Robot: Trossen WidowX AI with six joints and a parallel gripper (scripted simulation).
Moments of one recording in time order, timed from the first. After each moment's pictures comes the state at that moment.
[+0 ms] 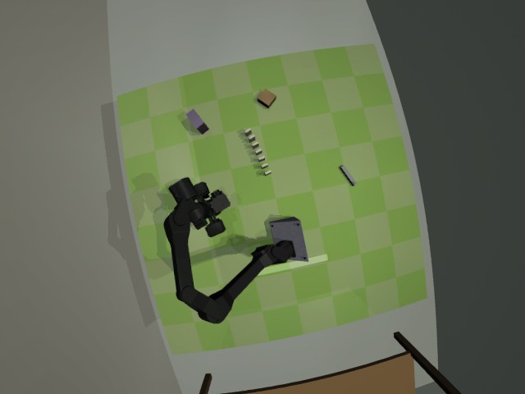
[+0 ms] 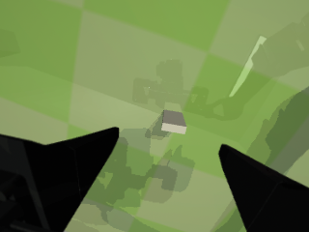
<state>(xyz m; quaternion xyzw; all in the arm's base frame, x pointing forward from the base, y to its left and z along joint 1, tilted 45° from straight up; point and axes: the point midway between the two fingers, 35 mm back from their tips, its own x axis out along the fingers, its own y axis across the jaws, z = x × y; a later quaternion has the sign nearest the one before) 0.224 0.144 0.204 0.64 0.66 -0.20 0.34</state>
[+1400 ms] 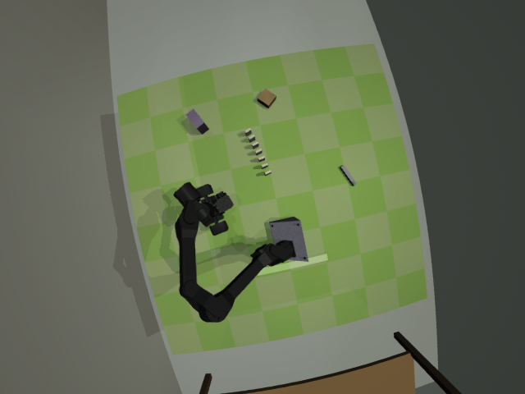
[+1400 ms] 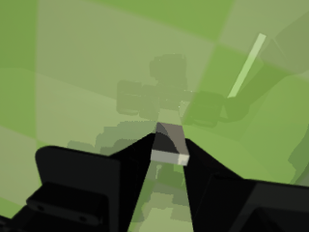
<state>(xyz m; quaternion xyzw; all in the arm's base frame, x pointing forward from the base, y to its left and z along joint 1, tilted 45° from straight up) 0.221 0.179 0.169 0.64 0.66 -0.21 0.33</state>
